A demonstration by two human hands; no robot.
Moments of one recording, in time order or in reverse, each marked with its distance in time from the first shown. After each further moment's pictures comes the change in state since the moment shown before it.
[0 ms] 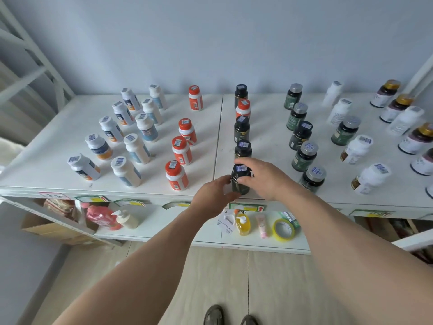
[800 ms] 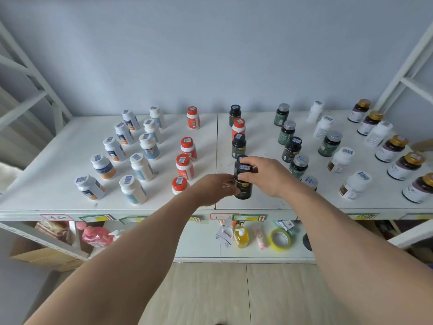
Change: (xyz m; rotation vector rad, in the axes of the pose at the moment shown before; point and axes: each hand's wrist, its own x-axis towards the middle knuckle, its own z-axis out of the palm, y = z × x) left_hand 0.006 0.017 -0.069 0.062 -0.211 0.180; right_hand -0.016 -0.043 -0.032 0.061 0.147 0.073
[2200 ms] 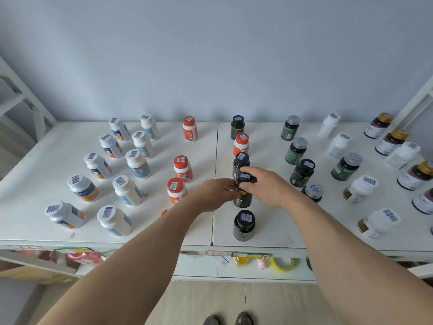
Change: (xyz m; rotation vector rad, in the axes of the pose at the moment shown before) left_hand 0.091 -0.012 -0.028 -0.082 -0.002 -0.050; right_hand 0.097 0.025 -0.006 -0.030 -0.102 0.022
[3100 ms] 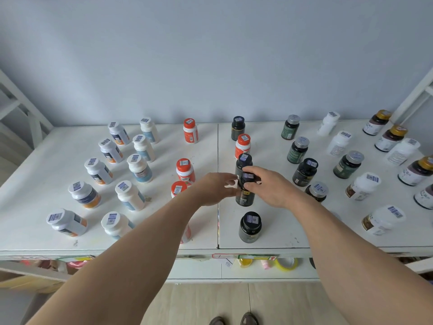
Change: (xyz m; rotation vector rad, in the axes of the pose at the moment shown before) left_hand 0.010 -0.005 -0.024 0.117 -0.045 0.041; right_hand 0.006 0.002 0.005 0.053 0.009 0.032
